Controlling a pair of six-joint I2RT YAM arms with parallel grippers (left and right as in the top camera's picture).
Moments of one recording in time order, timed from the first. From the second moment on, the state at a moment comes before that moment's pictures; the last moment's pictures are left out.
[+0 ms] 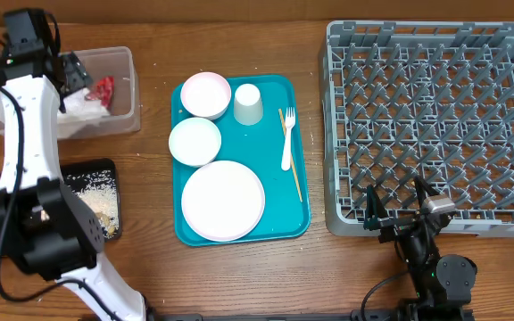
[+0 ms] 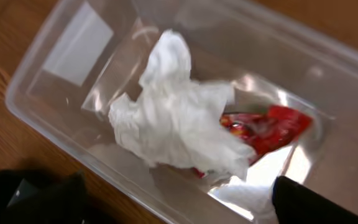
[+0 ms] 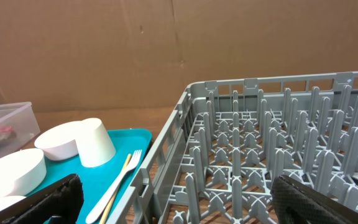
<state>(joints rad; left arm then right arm) 0.29 1.99 1.82 -0.86 -0.27 -0.29 0.00 0.01 0.02 -0.01 -0.23 0.14</state>
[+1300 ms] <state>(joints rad) -0.45 1.93 1.81 -1.30 0.05 -0.28 0.00 0.01 0.02 -0.02 -0.23 0.14</state>
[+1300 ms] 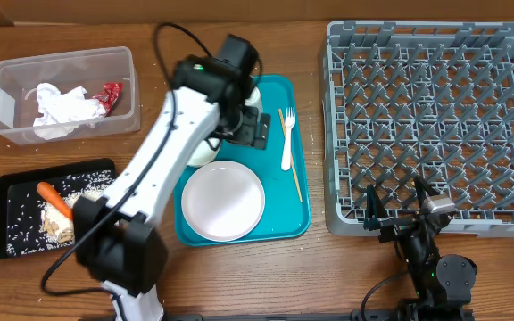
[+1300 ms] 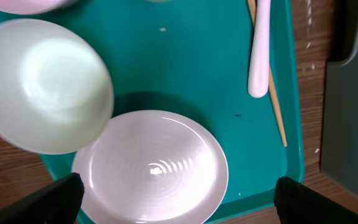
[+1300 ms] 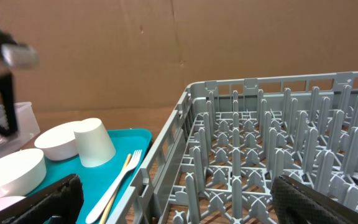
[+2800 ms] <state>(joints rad) 0.33 1.98 1.80 -1.25 0.08 -0.58 0.00 0.01 0.02 0.27 -0.81 0.77</state>
